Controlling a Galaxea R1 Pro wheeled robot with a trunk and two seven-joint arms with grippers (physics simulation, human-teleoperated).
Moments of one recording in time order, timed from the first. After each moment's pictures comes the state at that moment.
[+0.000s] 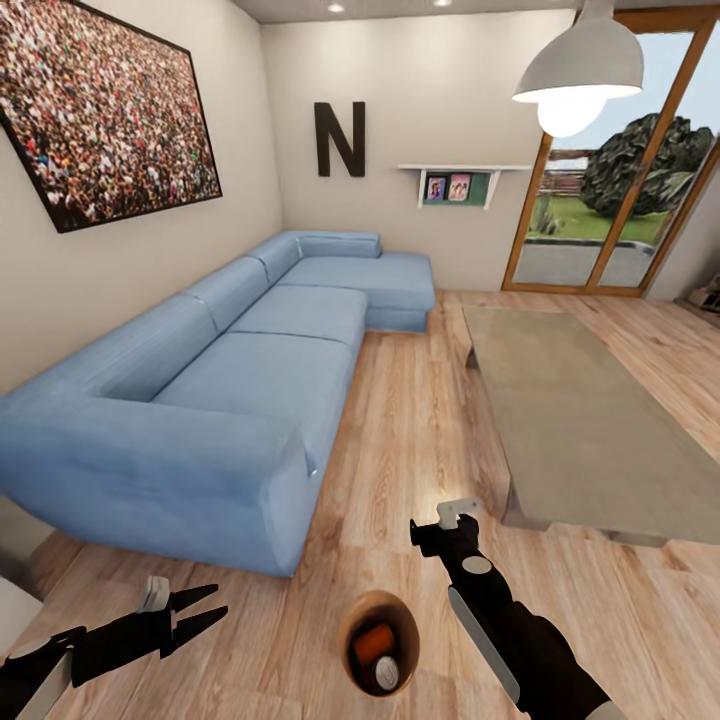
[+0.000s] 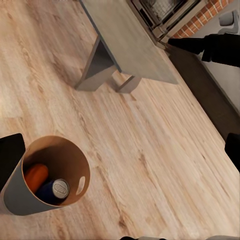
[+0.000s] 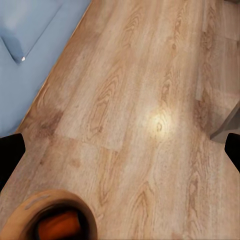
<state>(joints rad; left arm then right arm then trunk) -0.31 0.42 -0.05 -0.81 0.48 0.15 -1.23 -0.43 -0.05 0.44 -1.18 -0.23 0.41 -0.33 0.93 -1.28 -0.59</state>
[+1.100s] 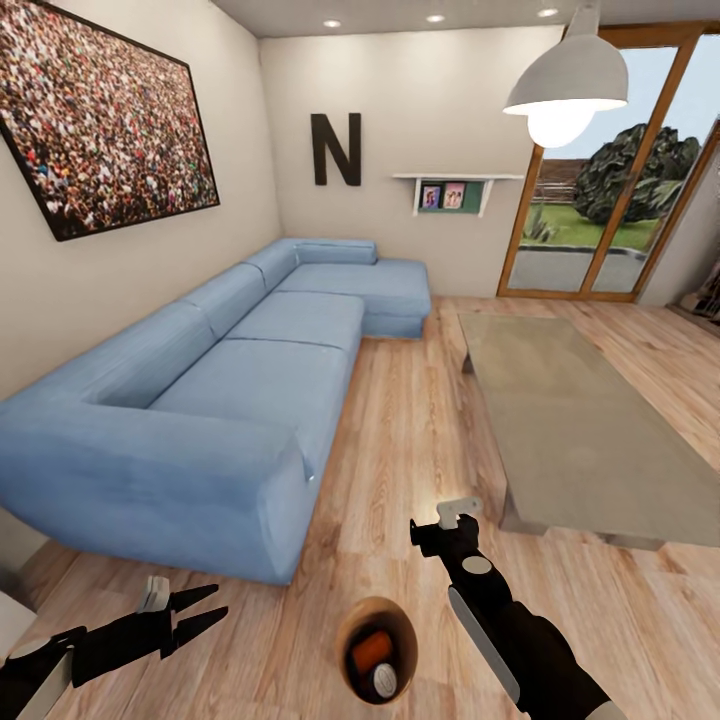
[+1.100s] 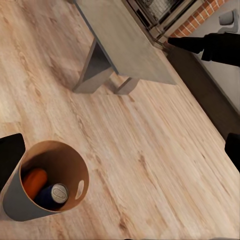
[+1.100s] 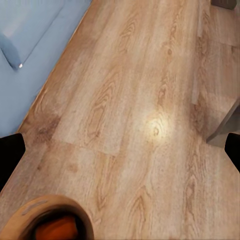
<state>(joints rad) -0.31 0.42 -0.05 -0.81 0.48 0.15 -1.23 -0.43 -0.05 0.44 -1.18 -0.23 0.40 -0.33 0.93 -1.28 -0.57</state>
